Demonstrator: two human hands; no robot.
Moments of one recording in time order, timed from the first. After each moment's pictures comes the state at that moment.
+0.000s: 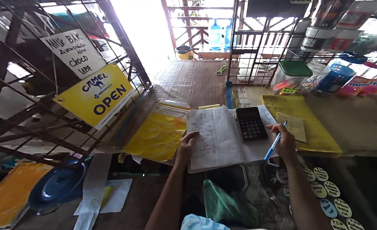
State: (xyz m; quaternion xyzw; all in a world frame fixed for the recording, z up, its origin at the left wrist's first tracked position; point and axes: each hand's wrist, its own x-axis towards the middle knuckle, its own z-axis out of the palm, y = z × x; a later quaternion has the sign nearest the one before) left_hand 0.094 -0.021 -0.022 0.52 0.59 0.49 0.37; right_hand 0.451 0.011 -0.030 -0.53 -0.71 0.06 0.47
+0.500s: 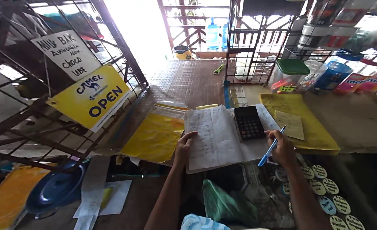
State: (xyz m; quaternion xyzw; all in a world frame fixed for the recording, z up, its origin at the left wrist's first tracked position) left_hand 0.093 -0.020 -0.022 0.52 0.59 0.49 0.37; right_hand 0.449 -0.012 -0.036 -0.55 -0.72 0.04 0.42
